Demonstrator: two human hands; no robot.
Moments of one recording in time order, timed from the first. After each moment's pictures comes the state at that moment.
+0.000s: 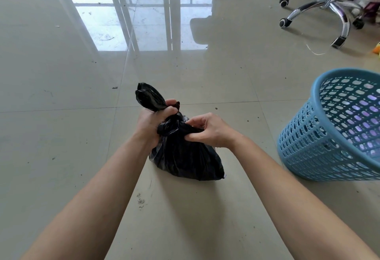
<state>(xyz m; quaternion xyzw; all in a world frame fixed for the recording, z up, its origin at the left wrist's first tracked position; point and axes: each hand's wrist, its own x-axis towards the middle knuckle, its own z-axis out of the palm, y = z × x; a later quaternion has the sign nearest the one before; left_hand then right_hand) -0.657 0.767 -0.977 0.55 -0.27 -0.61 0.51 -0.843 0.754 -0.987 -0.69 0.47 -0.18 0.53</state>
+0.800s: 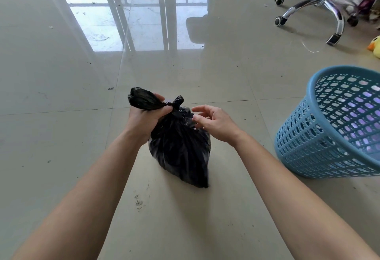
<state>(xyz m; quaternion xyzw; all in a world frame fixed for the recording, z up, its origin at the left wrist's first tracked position) -0.648 0.763 -0.969 0.58 -0.38 -0.50 0.51 -0.856 0.741 -0.993 -0.61 0.54 -0.26 0.52</state>
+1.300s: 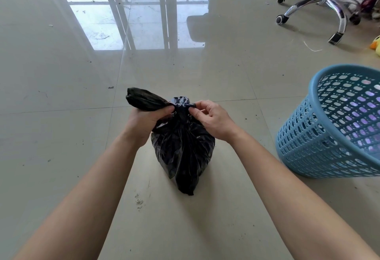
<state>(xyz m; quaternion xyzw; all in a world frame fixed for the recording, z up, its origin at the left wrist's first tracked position) -0.642 0.762 -0.980 0.54 -0.39 -0.56 0.50 -0.843 0.741 -0.988 -0.65 0.53 -0.28 0.47</state>
